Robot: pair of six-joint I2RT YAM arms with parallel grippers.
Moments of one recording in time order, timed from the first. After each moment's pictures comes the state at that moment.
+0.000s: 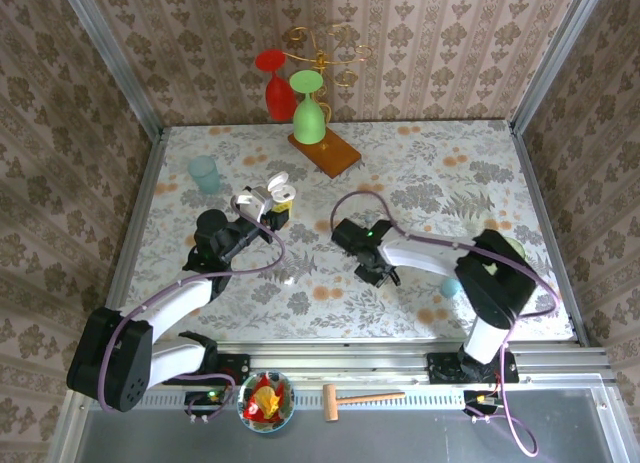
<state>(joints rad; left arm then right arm) -0.42 1.16 0.43 0.71 0.40 0.08 0.77 1.69 1.07 -0.86 0.29 0.04</state>
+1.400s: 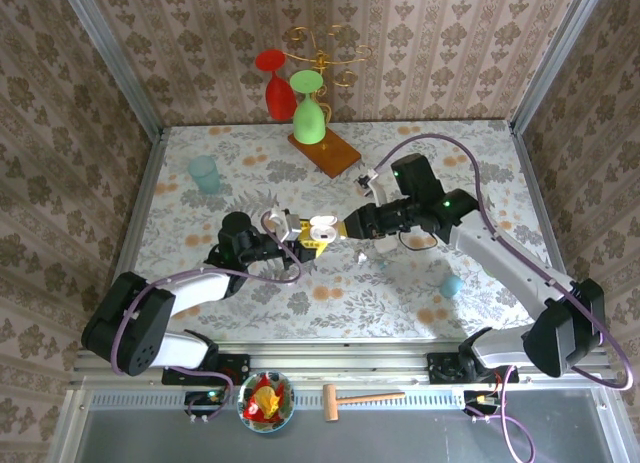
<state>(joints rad) -0.54 1.36 0.44 0.83 0.89 0.08 0.50 1.35 1.18 -0.61 -0.77 0.42</state>
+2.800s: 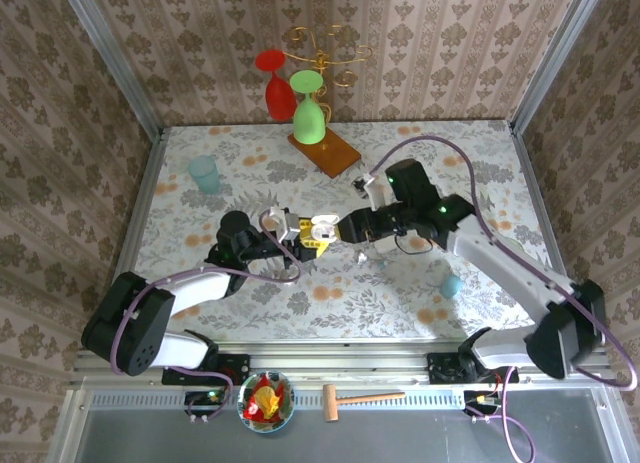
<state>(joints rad) -0.53 1.36 0.45 0.88 0.92 0.04 0.55 1.29 1.12 -0.55 -0.61 0.36</state>
